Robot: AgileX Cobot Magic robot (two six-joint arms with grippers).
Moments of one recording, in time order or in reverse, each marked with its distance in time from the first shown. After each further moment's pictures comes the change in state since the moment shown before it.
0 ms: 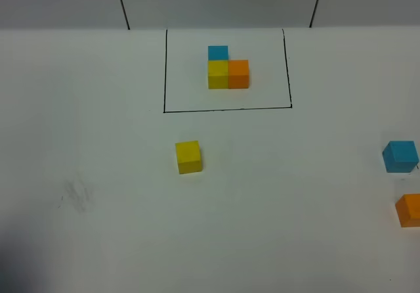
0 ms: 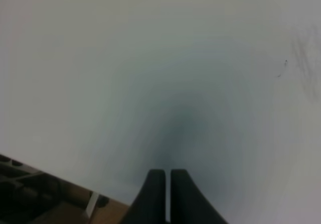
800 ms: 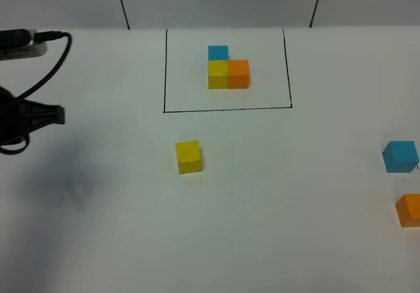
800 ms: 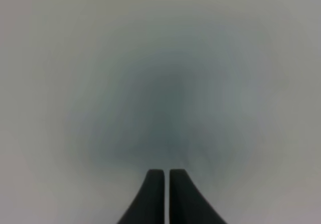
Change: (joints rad) left arm -0.218 0.730 -0.308 -0.006 -0.364 -0.004; right arm 0.000 0.000 0.000 0.000 0.000 -0.001
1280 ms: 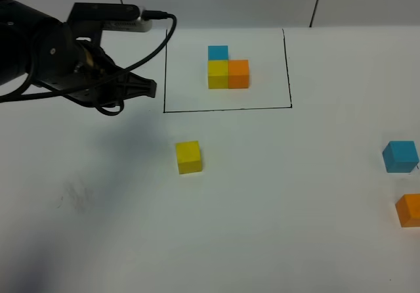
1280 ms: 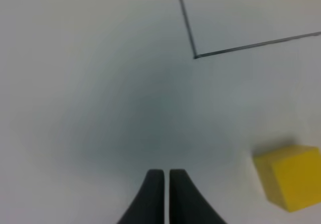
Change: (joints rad) left arm -0.221 0.331 -0.306 -0.024 -0.042 0.036; right arm 0.000 0.000 0.000 0.000 0.000 0.000
